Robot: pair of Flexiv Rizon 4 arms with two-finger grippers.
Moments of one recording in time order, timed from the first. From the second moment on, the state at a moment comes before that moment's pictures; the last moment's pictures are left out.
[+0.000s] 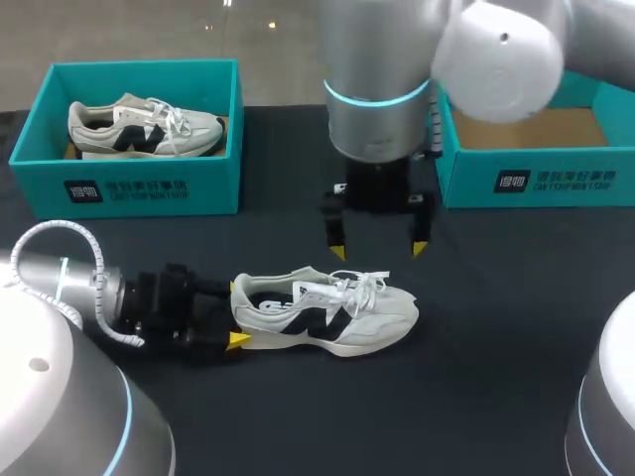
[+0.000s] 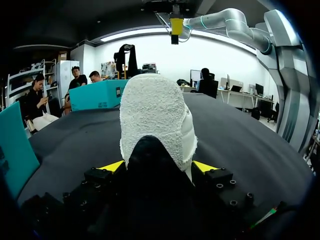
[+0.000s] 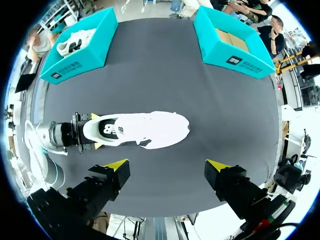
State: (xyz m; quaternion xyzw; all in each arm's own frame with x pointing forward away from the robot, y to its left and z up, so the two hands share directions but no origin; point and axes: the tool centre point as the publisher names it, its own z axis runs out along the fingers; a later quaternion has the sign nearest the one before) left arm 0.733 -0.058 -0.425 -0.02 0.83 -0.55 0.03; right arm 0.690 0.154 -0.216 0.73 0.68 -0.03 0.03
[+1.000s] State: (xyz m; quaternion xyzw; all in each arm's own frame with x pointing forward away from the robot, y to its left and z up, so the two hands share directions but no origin) left arm 0.733 -0.058 -0.425 -0.02 0.83 -0.55 0.03; right arm 0.695 0.177 -0.238 0.76 0.64 -0.11 -0.02
